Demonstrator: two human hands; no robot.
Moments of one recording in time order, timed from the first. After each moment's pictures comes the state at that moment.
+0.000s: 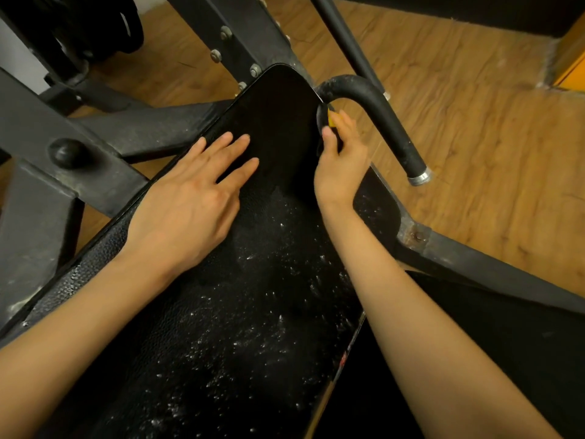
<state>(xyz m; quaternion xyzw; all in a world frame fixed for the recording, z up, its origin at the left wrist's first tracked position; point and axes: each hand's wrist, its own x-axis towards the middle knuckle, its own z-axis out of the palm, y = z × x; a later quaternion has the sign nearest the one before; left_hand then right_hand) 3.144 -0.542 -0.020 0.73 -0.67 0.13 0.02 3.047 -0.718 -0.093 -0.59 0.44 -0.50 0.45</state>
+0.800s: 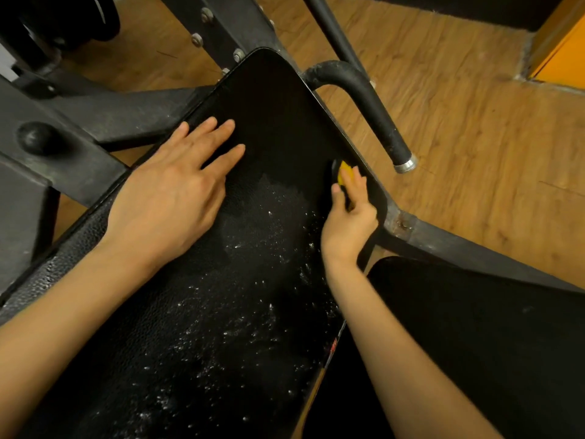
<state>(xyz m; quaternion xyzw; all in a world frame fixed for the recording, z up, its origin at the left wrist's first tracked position) 3.145 -0.543 -0.021 0.73 -0.67 0.12 0.03 2.991 -0.667 -0.141 -0.54 0.54 -0.48 0.42</state>
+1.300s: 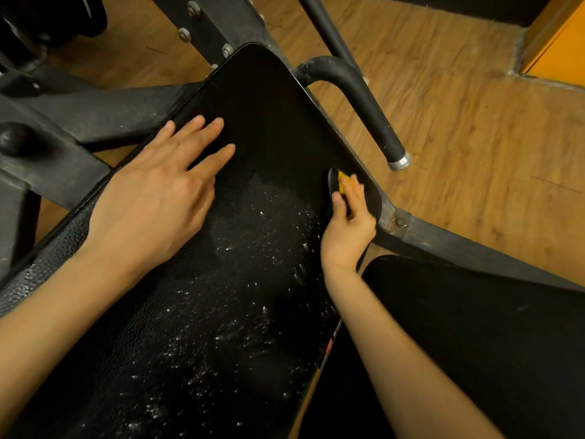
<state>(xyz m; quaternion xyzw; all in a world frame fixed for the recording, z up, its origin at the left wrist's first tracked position) 3.147 -0.542 -0.022 0.73 -0.67 0.11 0.03 2.978 -0.658 -0.156 -0.54 0.54 -0.49 0.42</state>
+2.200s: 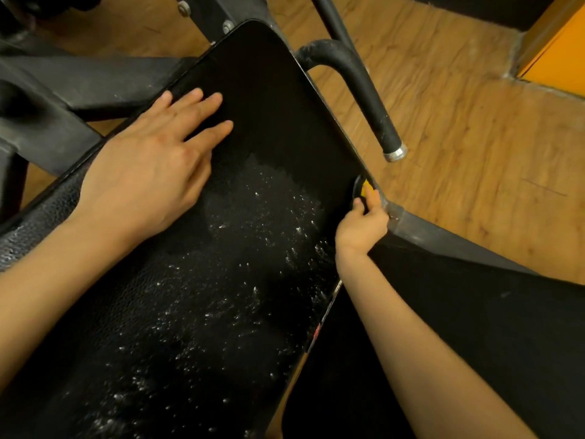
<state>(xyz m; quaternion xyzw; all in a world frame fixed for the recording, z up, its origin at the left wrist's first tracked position) 3.150 -0.544 -0.024 0.73 -0.67 0.13 0.03 2.955 -0.684 -0.176 -0.46 0.67 -0.44 0.39</state>
